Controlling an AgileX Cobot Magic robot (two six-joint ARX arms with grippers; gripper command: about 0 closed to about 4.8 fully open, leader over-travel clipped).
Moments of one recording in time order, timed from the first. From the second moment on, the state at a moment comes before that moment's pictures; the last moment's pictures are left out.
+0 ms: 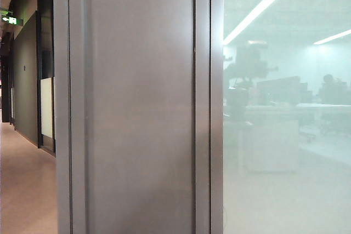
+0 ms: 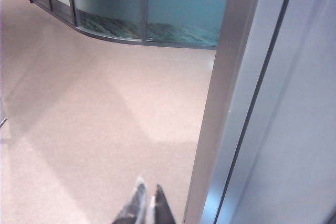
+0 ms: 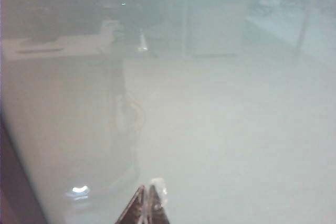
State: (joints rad) left arm 0.02 0.00 0.01 -0.08 0.02 -0.06; right arm -0.05 0.08 0.19 -0.16 0.02 0.02
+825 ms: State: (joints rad) left arm 0.02 0.00 0.01 -0.08 0.02 -0.06; right arm -0.07 0.00 0.01 -0.04 0.02 0.08
